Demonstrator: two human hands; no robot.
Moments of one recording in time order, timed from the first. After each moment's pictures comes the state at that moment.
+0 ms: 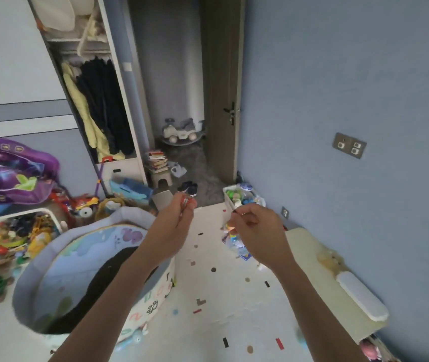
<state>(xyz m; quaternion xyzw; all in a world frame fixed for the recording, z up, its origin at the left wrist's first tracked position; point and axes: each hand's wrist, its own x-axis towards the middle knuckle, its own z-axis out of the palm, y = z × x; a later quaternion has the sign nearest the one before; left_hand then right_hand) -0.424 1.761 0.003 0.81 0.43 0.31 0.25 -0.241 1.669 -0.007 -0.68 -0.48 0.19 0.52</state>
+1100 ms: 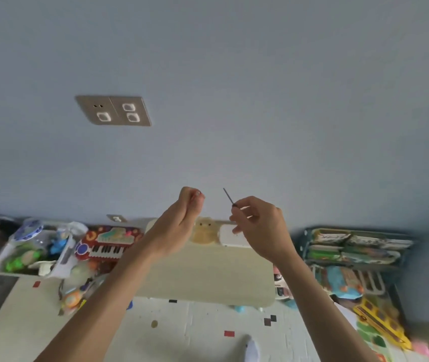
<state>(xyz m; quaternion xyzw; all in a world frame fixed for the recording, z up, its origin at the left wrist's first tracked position) 0.291 1.981 -0.160 0.88 -0.11 -0.06 0.46 0.277 1.764 -0.157 -0.85 0.05 0.05 0.52</state>
